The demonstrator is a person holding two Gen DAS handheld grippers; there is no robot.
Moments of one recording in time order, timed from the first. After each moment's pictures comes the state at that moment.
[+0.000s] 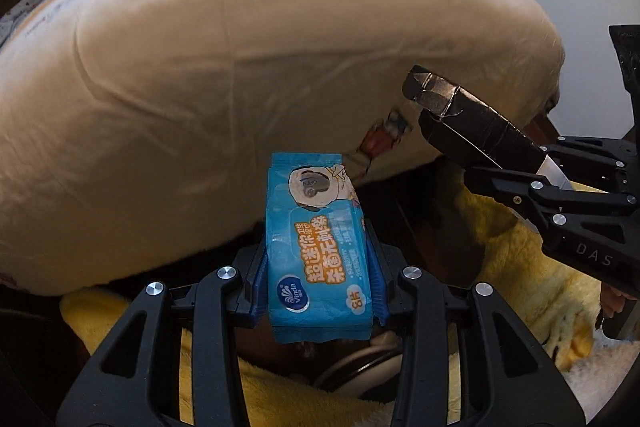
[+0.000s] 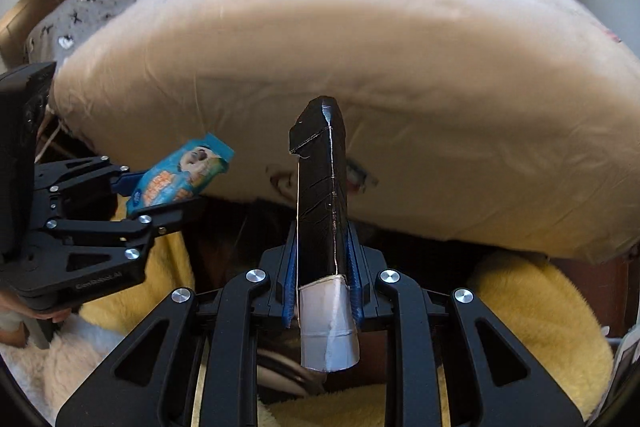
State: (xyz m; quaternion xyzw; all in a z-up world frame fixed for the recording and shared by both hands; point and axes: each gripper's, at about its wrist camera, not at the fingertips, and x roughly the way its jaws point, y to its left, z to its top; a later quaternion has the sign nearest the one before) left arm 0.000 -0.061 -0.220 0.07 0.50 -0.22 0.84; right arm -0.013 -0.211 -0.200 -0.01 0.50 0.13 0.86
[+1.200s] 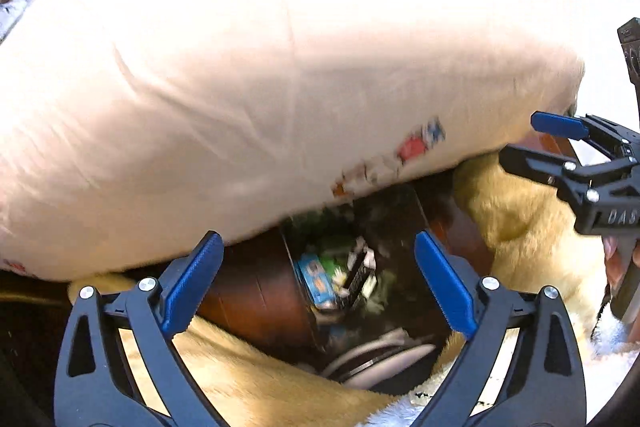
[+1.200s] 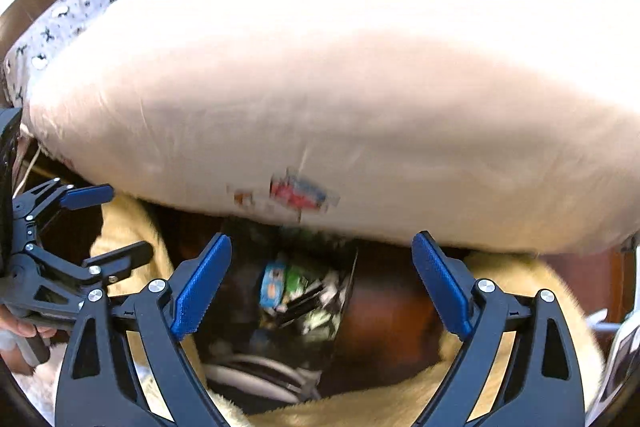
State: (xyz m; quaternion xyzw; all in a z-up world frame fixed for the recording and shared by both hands) left arm 0.028 -0.036 -0.198 0.06 0.51 -0.19 0.84; right arm 0.019 -0.234 -0.180 0.01 0.49 0.09 0.87
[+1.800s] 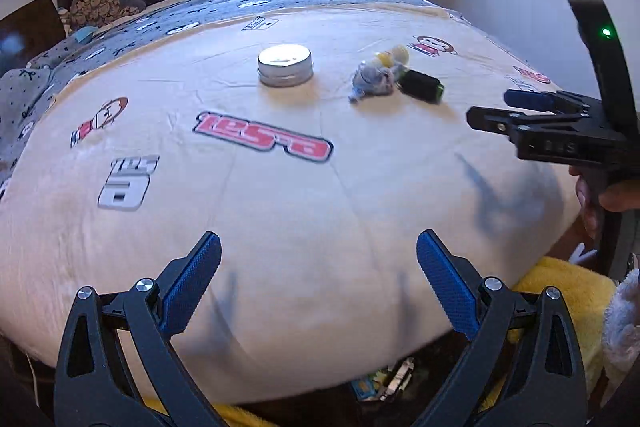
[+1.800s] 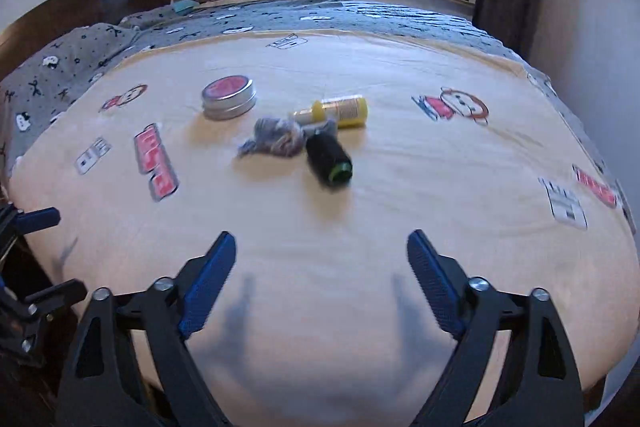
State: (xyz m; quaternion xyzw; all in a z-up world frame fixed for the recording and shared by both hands) left arm 0.149 -0.027 -0.099 0.07 0.40 -0.16 0.90; right arm 0.192 -0.240 -0.093 -0.03 0.39 0.08 0.92
